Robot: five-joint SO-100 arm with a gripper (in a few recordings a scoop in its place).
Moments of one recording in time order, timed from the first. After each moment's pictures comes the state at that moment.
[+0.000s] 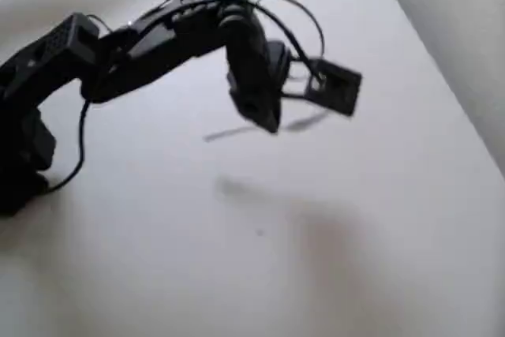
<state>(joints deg) 19.6 32.2 3.1 105.7 -72.9</state>
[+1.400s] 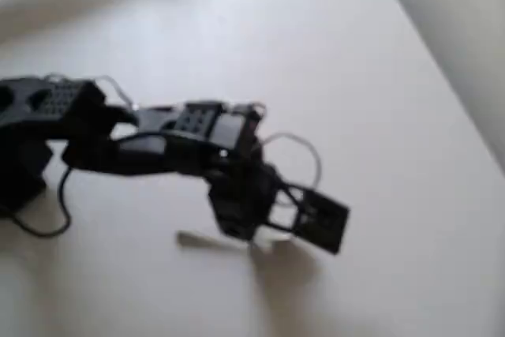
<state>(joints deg) 36.0 19.2 2.2 105.7 -89.4</state>
